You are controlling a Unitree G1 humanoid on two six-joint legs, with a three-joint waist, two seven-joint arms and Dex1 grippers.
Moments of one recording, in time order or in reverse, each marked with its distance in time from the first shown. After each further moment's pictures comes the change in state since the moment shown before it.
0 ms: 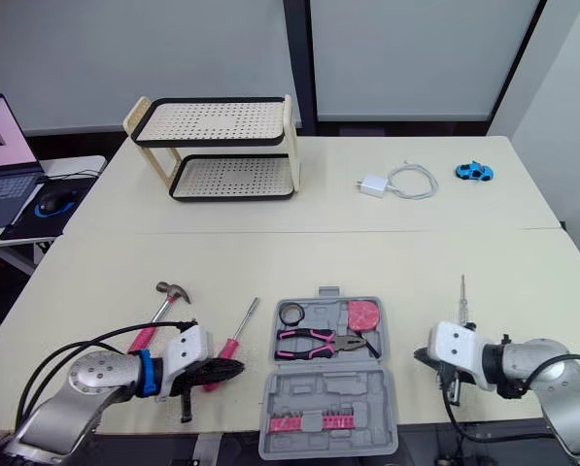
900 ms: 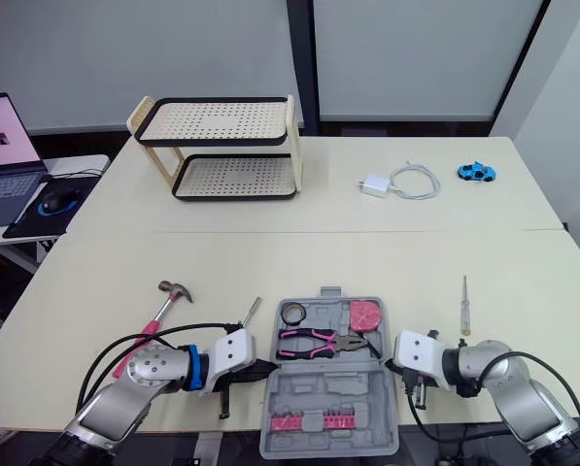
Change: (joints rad) left arm -0.128 -0.092 -0.168 0.048 0.094 -0.017 0.039; right arm -0.136 0.102 0.201 0.113 -0.068 -0.020 -0.026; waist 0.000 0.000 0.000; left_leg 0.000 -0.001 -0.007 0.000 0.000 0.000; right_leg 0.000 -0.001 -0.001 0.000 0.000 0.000
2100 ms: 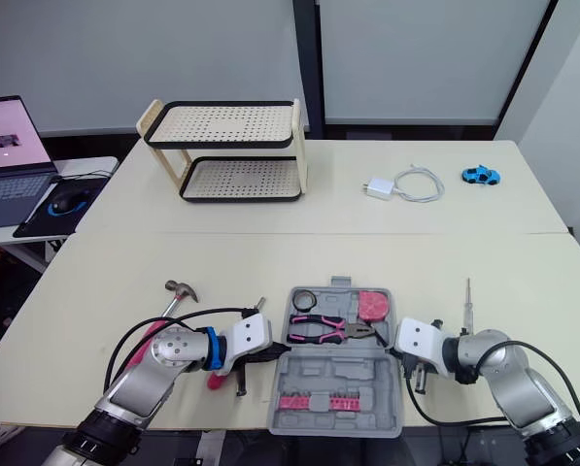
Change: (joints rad) left arm -0.128 -0.100 -0.026 0.117 0.093 -0.029 0.003; right arm -0.069 0.025 -0.010 0.060 -0.041 0.045 -0.015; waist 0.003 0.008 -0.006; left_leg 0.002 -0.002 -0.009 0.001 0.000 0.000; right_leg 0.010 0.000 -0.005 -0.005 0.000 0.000
